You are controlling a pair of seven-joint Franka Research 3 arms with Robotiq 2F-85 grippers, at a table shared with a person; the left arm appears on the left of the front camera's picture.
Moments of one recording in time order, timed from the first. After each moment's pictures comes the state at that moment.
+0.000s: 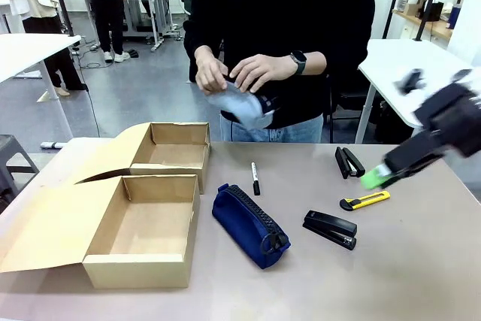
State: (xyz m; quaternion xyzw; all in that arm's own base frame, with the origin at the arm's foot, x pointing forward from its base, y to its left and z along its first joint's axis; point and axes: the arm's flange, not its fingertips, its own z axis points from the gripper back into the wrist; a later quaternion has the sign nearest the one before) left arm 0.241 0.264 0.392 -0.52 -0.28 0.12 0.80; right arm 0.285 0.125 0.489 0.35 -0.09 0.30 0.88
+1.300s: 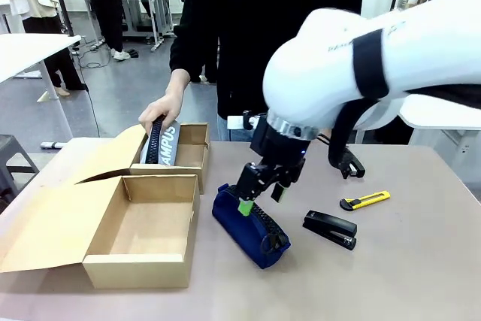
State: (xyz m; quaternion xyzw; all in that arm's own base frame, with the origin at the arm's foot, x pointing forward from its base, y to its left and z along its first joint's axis) left arm 0.240 0.264 0.392 -0.52 -0.28 0.12 0.80; right arm 0.352 0.352 0.421 0.15 0.00 0.34 0.93
